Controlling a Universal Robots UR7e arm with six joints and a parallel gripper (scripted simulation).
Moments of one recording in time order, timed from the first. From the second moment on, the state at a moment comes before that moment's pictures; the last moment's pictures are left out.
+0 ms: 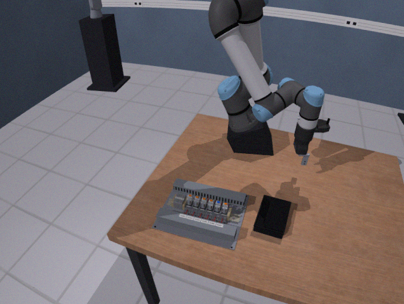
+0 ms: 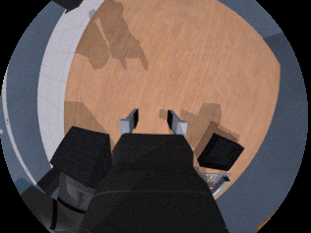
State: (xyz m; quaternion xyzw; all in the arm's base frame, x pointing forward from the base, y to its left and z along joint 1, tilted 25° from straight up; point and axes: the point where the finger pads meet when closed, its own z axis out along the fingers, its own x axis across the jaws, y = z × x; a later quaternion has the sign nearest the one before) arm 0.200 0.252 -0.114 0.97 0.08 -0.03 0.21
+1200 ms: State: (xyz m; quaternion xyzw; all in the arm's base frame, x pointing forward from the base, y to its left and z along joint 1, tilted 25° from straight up) arm 0.291 0.222 -0.081 0.98 0.05 -0.02 0.19
